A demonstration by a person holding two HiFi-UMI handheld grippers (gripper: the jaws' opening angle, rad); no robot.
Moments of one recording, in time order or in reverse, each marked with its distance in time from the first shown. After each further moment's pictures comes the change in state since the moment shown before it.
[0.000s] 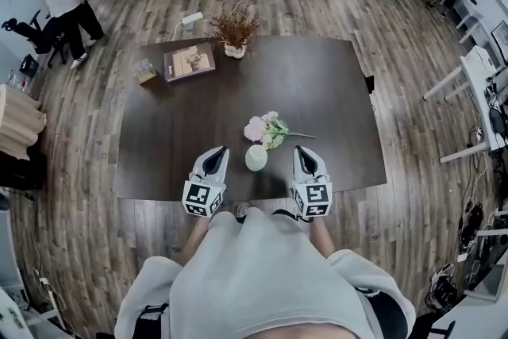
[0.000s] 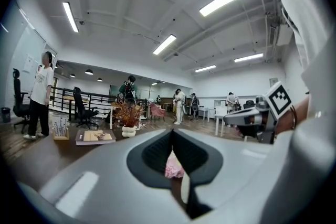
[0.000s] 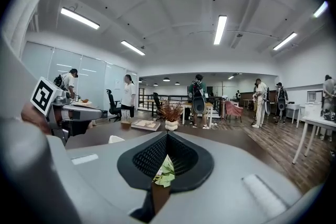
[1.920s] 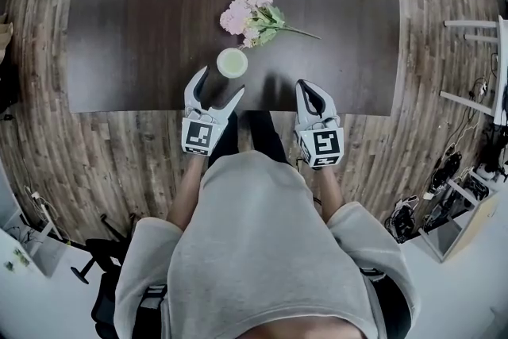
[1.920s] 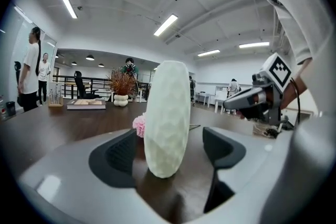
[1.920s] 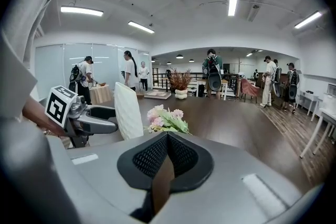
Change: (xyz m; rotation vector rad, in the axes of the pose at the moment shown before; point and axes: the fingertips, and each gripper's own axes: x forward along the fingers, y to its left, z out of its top) left arm 0.040 -0.076 -0.137 -0.025 0.177 0.021; right arm -0.013 -0.028 -0.114 -0.018 0.261 0.195
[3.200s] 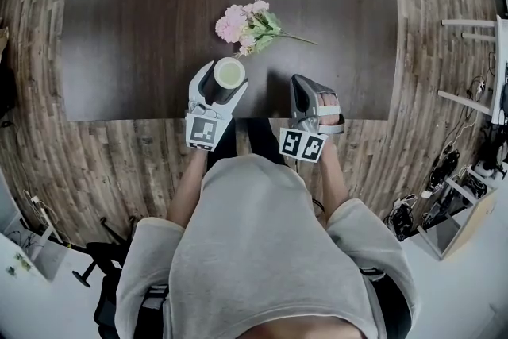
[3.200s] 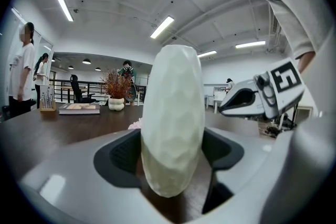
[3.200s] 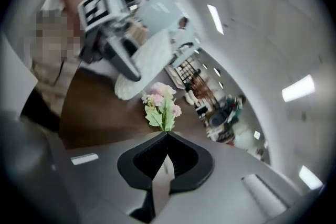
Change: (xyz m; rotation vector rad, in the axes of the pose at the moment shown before) left arm 0.040 0.005 0.009 0.035 -0.035 -0.021; right arm 0.038 -0.008 -0.011 -0.933 0.145 -0.176
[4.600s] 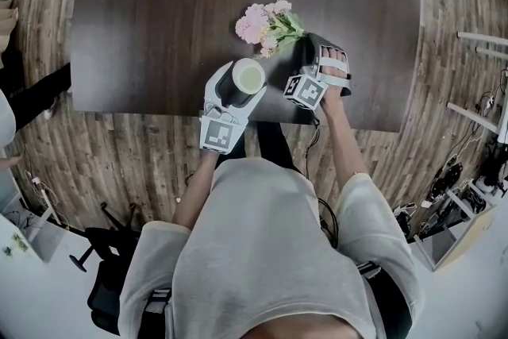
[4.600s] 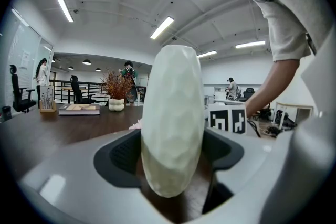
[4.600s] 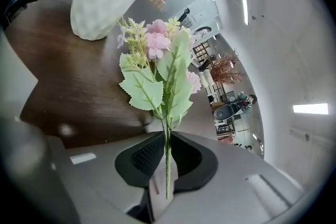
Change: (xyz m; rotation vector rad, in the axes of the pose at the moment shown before) left arm 0.004 -0.001 0.000 -0.023 -0.002 0.007; right arm 0.152 0.006 -0.041 -0.211 0.214 0.045
